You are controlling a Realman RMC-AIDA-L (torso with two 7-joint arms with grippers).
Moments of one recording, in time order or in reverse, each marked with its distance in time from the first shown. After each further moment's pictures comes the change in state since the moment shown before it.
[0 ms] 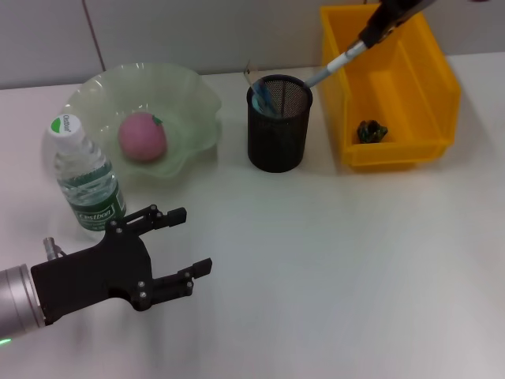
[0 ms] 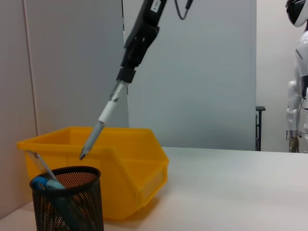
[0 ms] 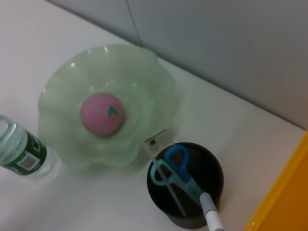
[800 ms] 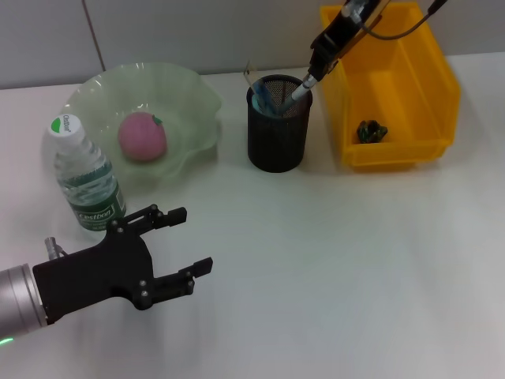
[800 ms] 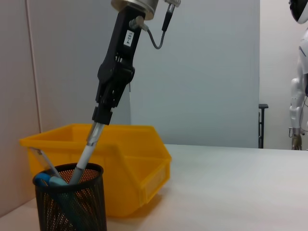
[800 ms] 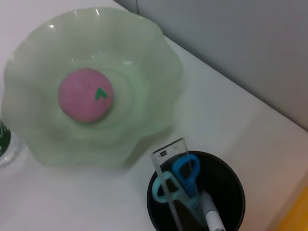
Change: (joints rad) left arm 0.000 -0.002 0.007 0.001 -0.005 -0.014 0.000; right arm 0.130 0.082 -0.189 0.258 -0.074 0.283 0.052
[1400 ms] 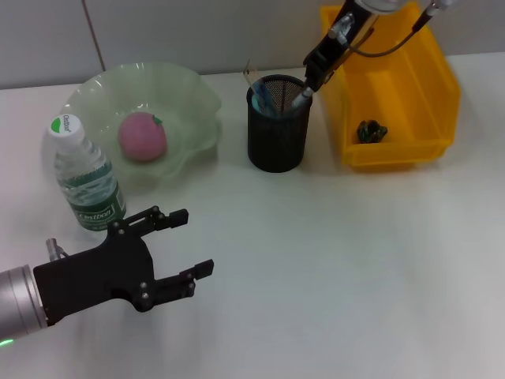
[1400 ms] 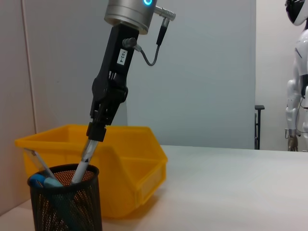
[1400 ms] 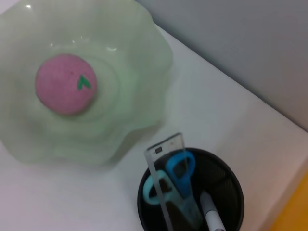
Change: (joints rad) left arm 0.000 0.001 0.004 -0.002 0.000 0.007 -0.001; right arm 0.005 0.062 -0.003 0.003 -0.100 0.066 0.040
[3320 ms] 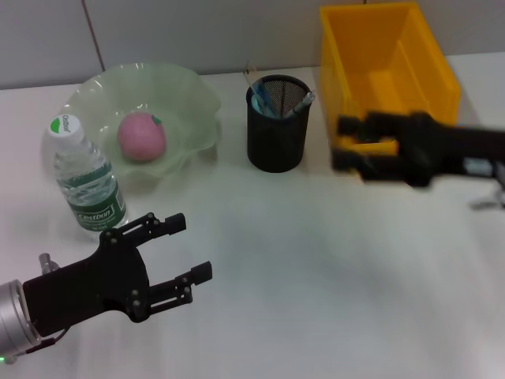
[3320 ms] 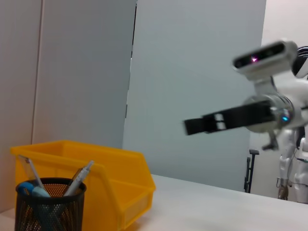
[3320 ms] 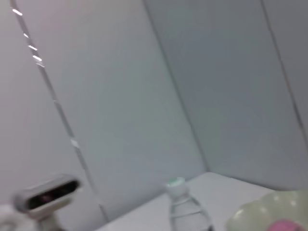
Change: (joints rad) left arm 0.012 0.002 -0.071 -0.071 0.000 0.110 -0.064; right arm -0.877 0.036 0.146 -0.128 1.239 -0.357 -1.072
